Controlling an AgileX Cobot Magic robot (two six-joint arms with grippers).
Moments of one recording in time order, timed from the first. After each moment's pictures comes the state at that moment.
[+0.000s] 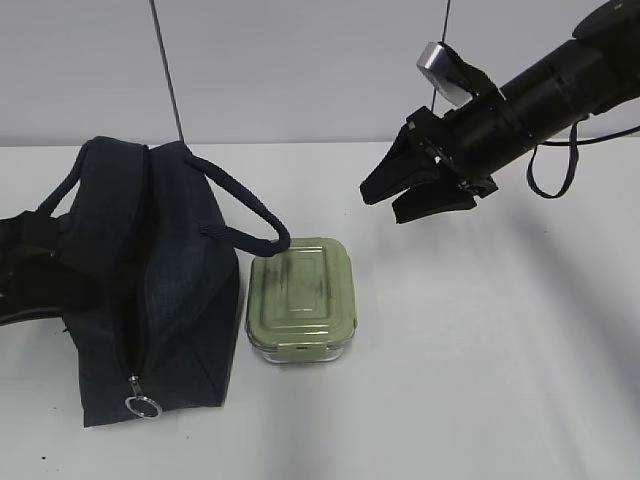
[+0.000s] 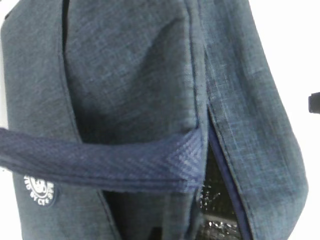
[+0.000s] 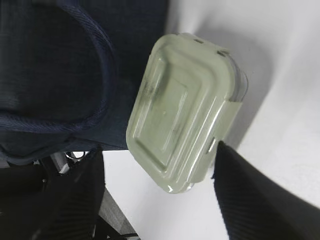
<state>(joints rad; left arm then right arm) -0.09 1.19 -0.60 -0.95 0.68 0.53 0.07 2.02 -1.52 0.98 1.21 -0.70</state>
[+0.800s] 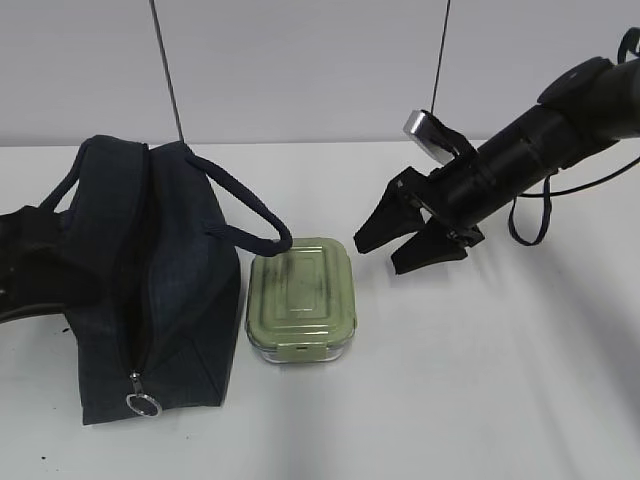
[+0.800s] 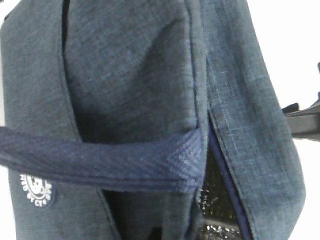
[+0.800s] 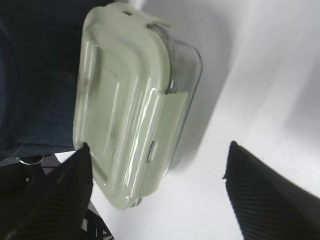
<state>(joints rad) -0.09 1.19 -0.60 -0.97 0.68 0.53 0.08 2.17 -1.52 0.98 1.18 -0.73</state>
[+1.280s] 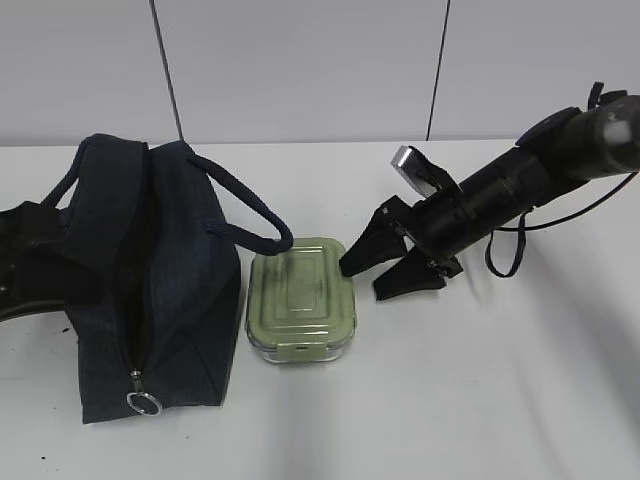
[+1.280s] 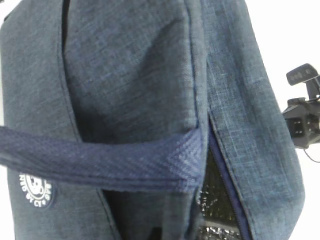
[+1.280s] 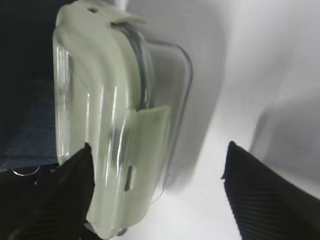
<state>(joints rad) -0.09 1.19 -0.60 -0.99 0.67 0.53 0.09 2.29 -1.52 1.08 1.18 -0.80</state>
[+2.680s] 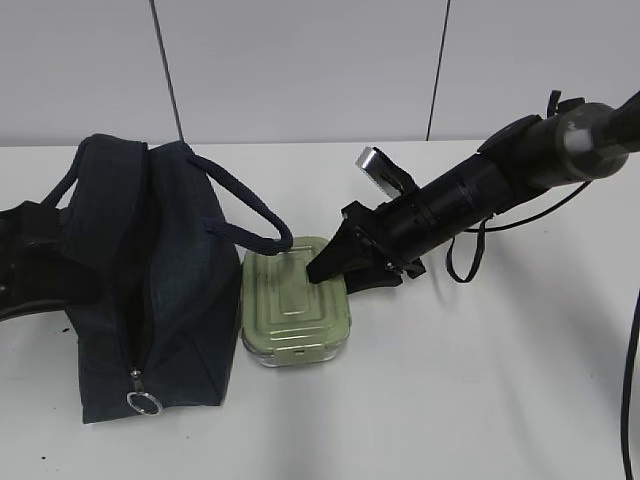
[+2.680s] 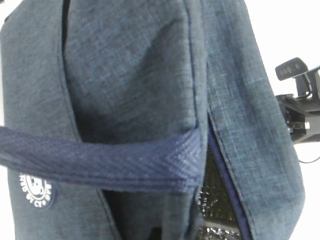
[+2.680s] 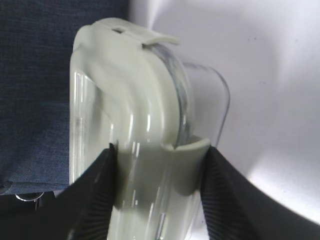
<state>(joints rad) -0.09 1.19 -0.60 -0.99 0.67 0.53 0.18 2.29 -1.52 1.15 1.09 -0.83</state>
